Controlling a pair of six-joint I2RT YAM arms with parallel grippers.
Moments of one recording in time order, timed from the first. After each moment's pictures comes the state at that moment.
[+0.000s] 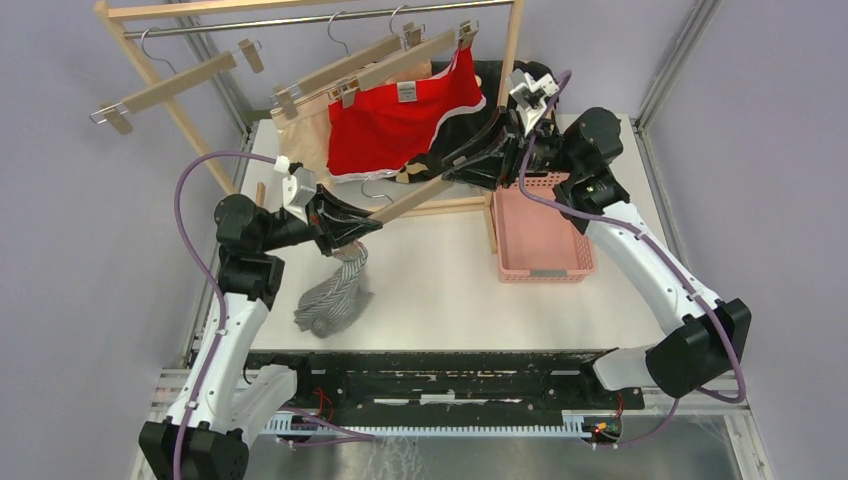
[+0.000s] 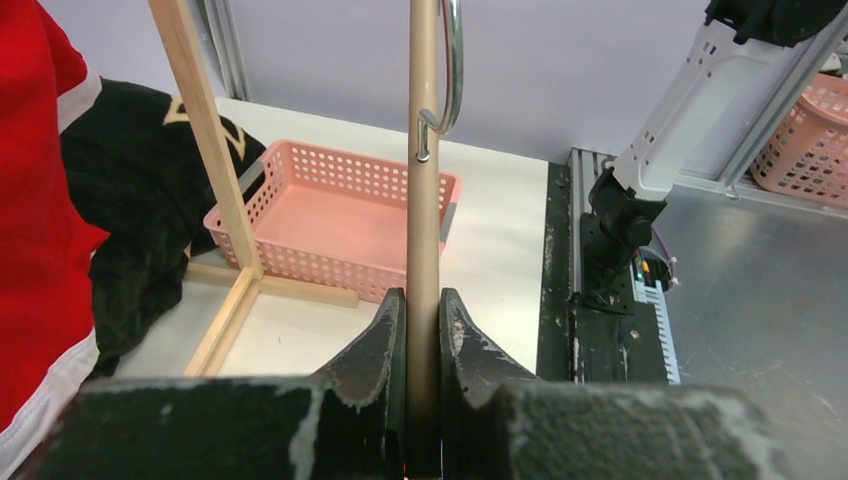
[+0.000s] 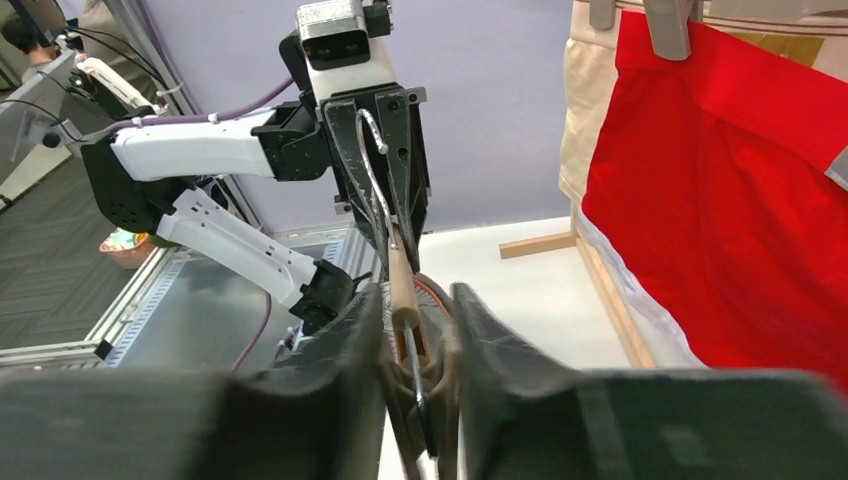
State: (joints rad) left arm -0.12 0.86 0.82 0.29 1.20 -0.28; right arm 0.43 1.38 1.34 0.44 -1.13 0.55
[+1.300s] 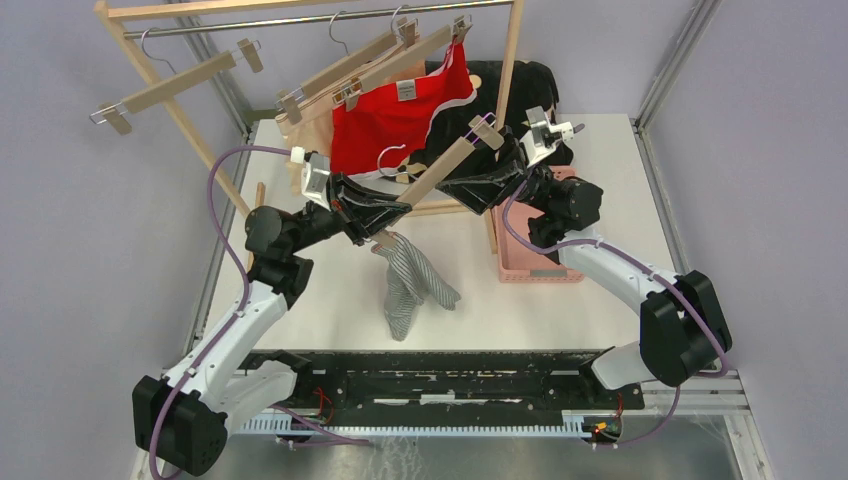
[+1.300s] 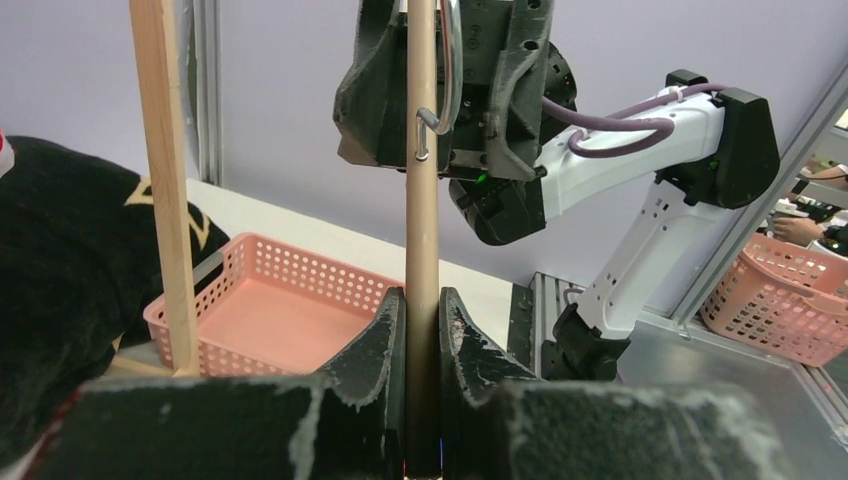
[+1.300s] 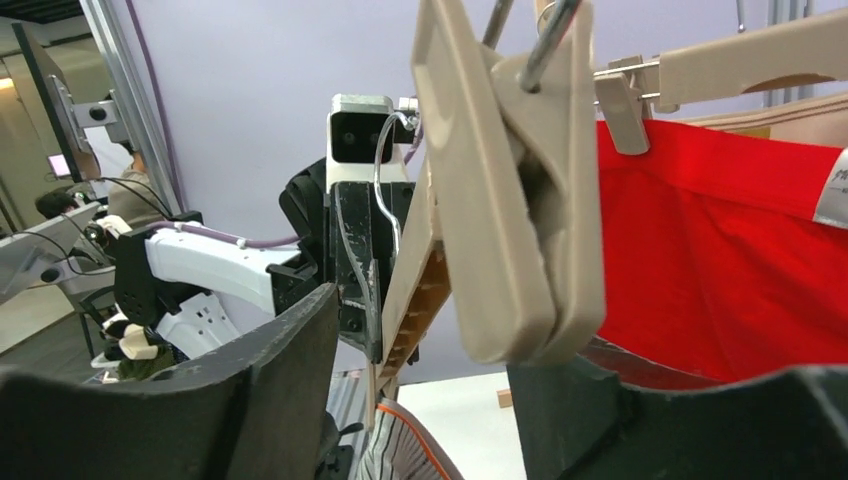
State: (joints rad) left arm -0.37 0.96 0.75 0.69 0.85 -0.58; right arm 0.51 1.44 0.95 1.33 -0.78 0.86
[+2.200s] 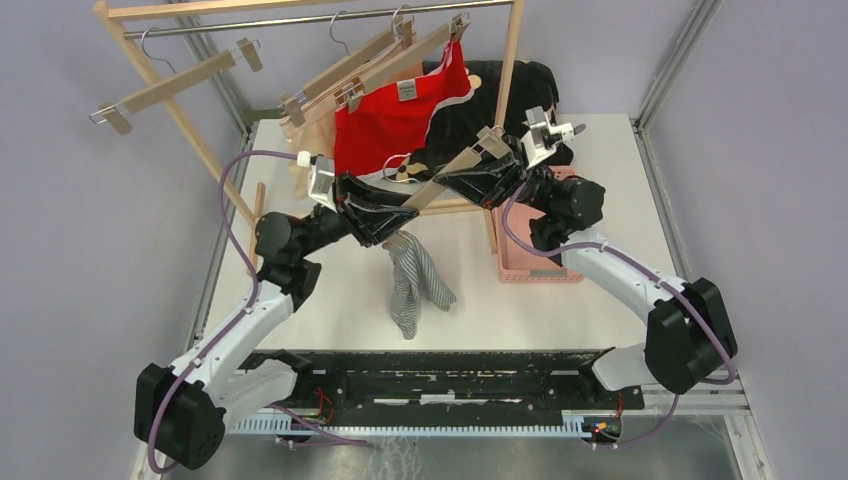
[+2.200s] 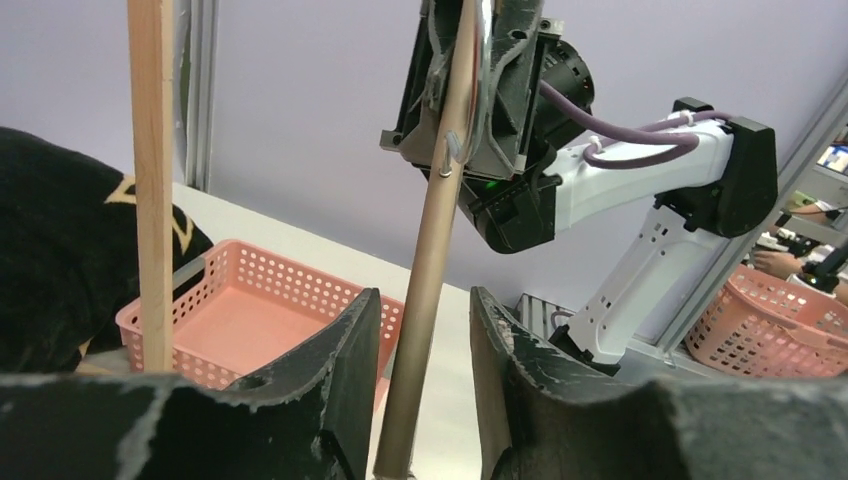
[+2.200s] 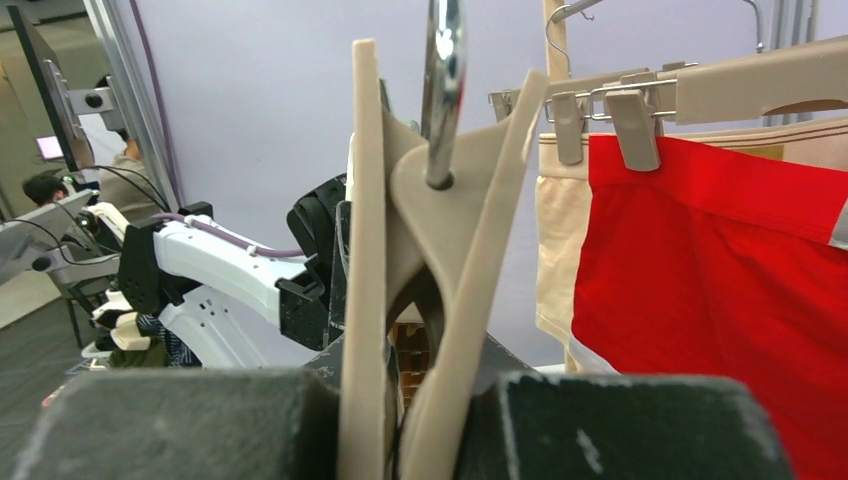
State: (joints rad) left arm -0.42 1.01 0.69 0.84 0.77 -0.64; right arm 0.53 1.42 0.98 1.28 -0.79 0.83
